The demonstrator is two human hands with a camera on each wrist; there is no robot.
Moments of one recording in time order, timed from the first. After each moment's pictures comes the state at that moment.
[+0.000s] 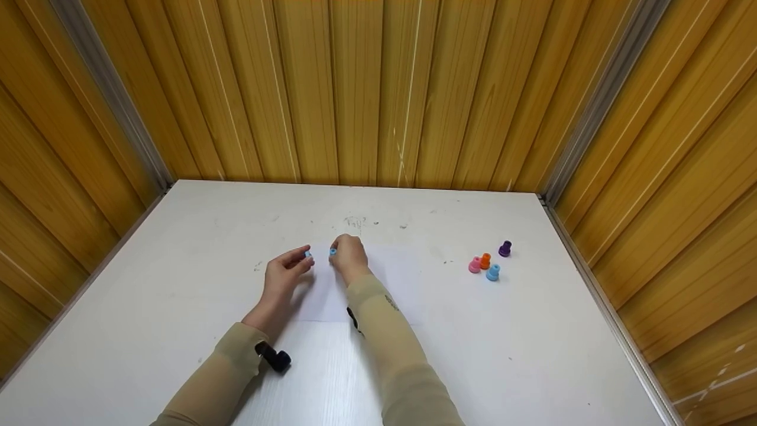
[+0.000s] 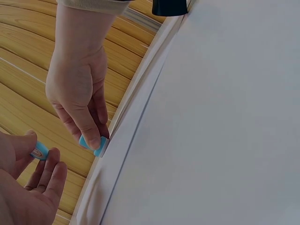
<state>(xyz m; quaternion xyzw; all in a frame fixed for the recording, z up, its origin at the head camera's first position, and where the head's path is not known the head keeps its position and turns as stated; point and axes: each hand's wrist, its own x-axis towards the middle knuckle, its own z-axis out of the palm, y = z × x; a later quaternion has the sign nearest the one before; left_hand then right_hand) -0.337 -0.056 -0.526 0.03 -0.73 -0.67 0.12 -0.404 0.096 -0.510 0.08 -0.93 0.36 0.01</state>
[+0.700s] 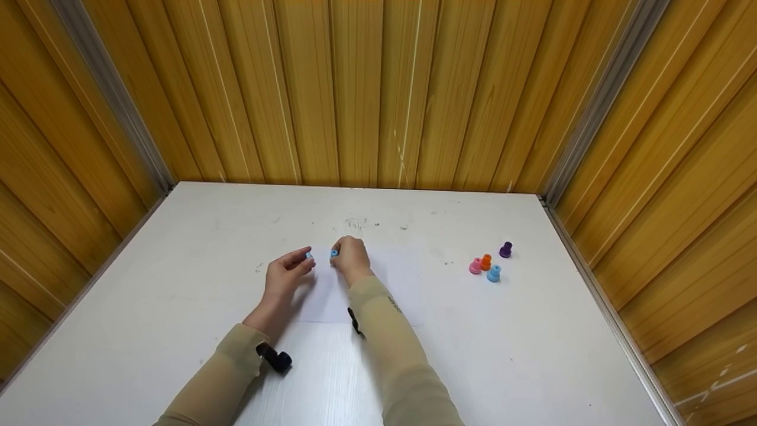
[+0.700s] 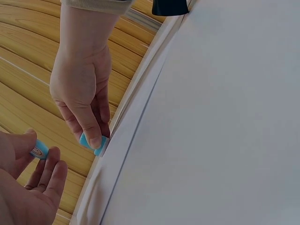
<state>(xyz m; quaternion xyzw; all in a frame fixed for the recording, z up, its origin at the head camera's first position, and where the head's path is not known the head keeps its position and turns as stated) -0.336 -0.057 -0.525 0.02 -0.74 -0.66 0.12 -0.405 0.097 -0.511 0.05 -0.92 0.39 -0.01</state>
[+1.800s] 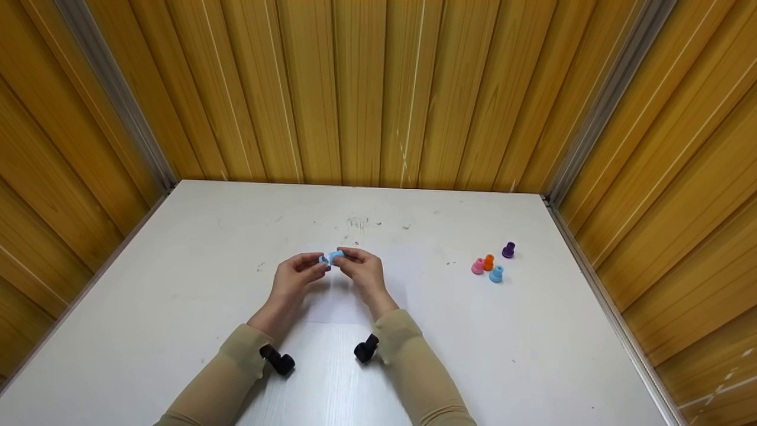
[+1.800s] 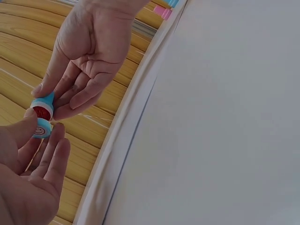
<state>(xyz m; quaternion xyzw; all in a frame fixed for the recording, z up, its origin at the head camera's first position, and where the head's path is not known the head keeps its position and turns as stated) -0.334 -0.047 -0.525 -0.02 -0.70 -0.72 0.05 -0.357 0.121 -0.522 -0.01 -0.63 0.78 -0.02</state>
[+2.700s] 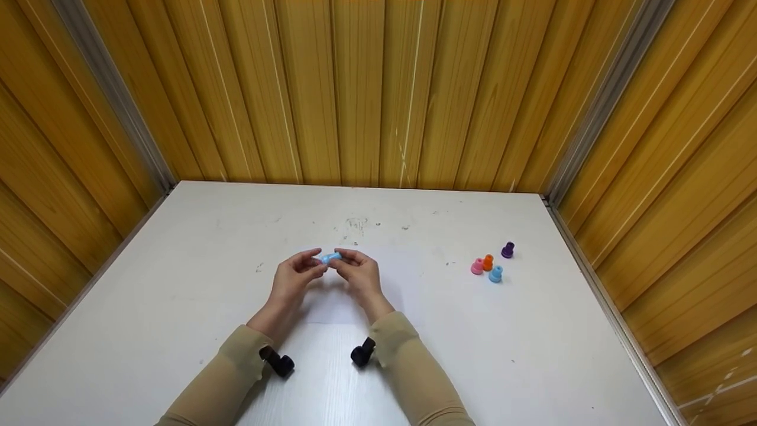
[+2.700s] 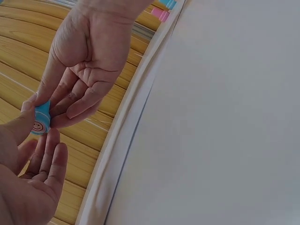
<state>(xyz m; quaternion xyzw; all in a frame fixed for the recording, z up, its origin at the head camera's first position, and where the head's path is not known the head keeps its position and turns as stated) -0.332 -0.047 -0.523 -0.04 -0.72 -0.69 0.07 -0.353 0.116 -0.526 -0.01 -0.63 0.78 -0.02</state>
